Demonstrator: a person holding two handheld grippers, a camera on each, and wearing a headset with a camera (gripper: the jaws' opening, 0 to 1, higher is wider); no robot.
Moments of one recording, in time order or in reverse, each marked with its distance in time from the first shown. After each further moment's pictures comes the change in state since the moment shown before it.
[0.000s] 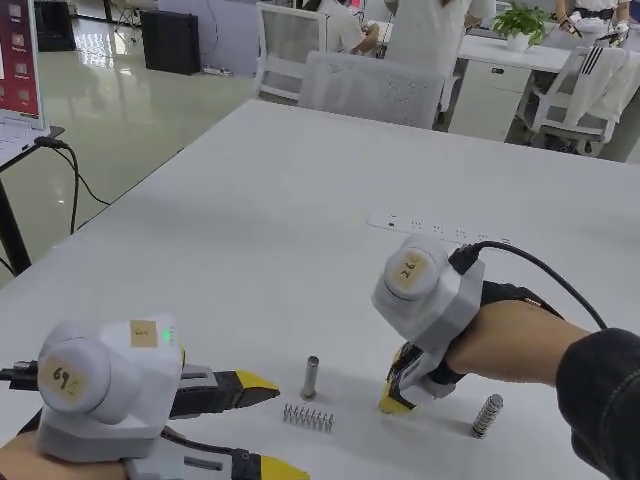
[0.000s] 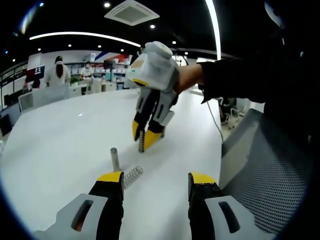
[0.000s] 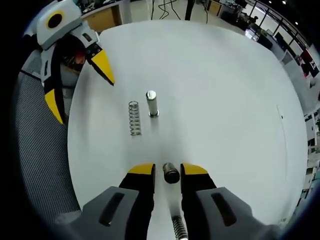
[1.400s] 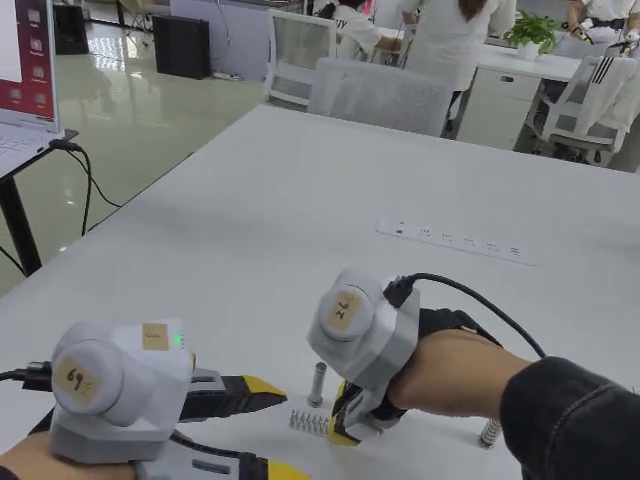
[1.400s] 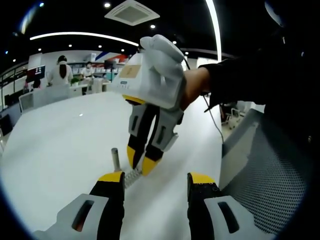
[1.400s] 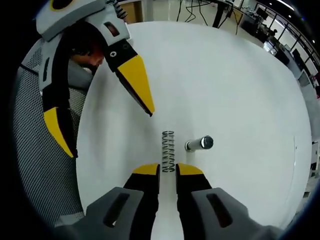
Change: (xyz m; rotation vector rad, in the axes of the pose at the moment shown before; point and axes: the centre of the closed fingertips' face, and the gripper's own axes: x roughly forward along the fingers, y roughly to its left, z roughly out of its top) left arm -0.001 0.001 0.001 0.000 0.000 0.006; right arm 0.034 0.047 0.039 -0.136 -0.005 0.086
